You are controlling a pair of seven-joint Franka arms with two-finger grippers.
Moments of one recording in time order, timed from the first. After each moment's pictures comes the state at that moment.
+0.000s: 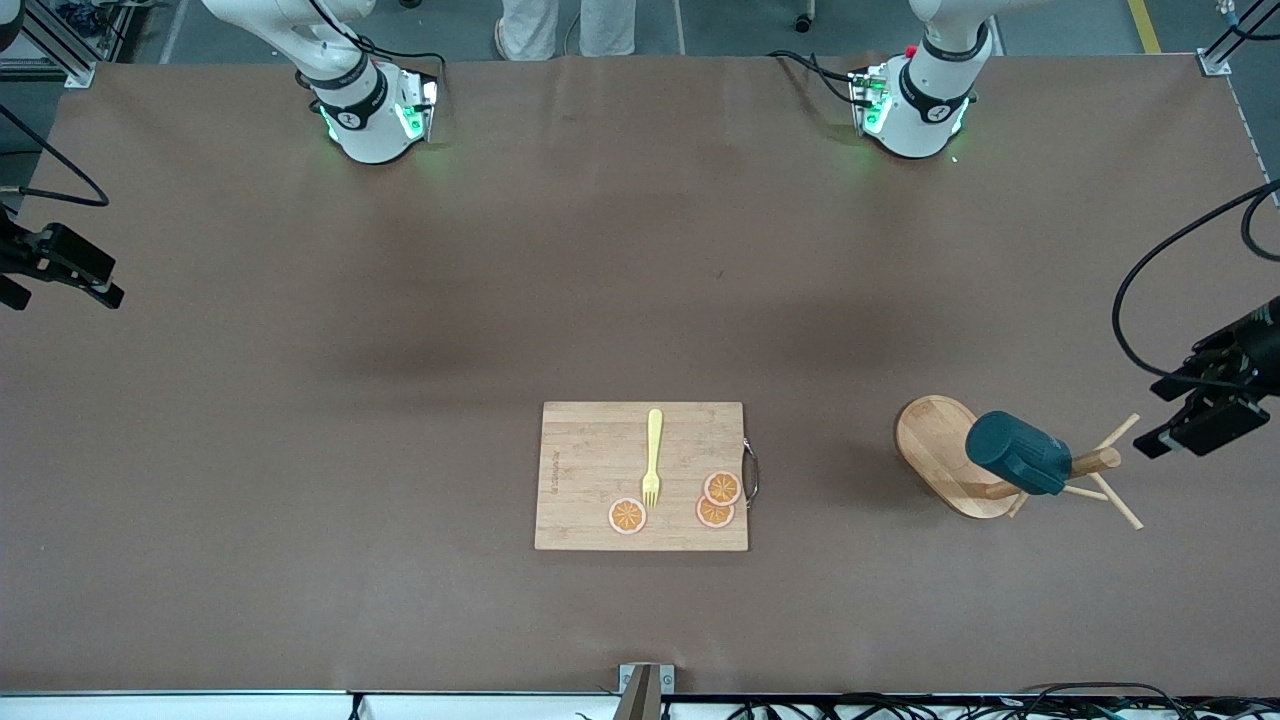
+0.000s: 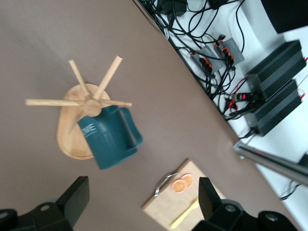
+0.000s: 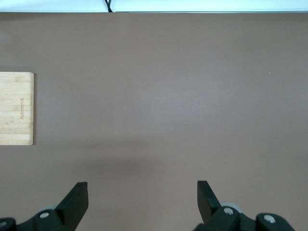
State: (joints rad) left arm 0.20 0.23 -0.19 -1.40 -0.23 1.88 -0.72; right arm 0.03 -0.02 -0.10 -1.59 0.00 1.71 -0.07
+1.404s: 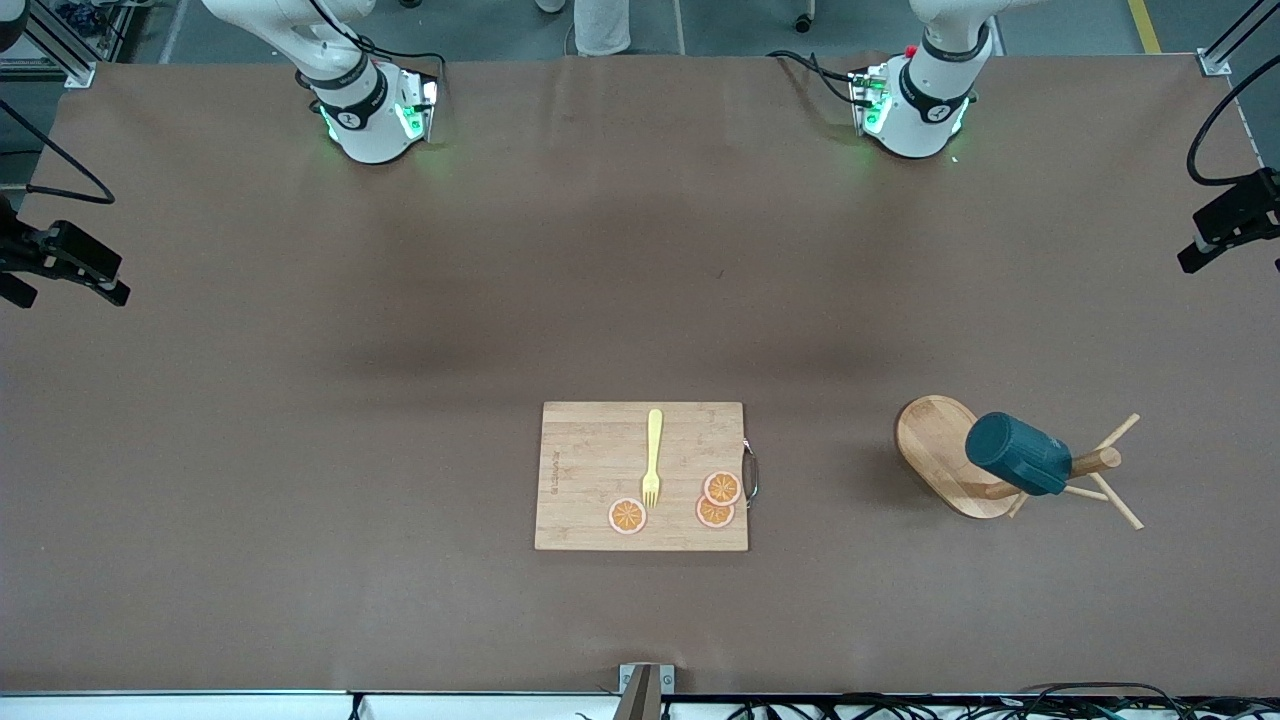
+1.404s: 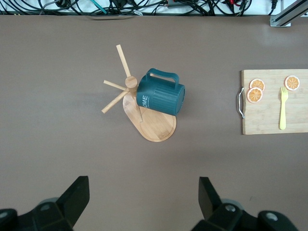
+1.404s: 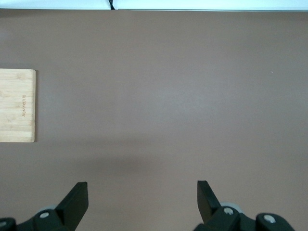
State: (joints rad) left arm 0.23 0.00 -0.19 -1.44 -0.10 1.59 0.08; right arm 0.03 -0.02 -0.09 -1.59 0.00 1.70 -0.07
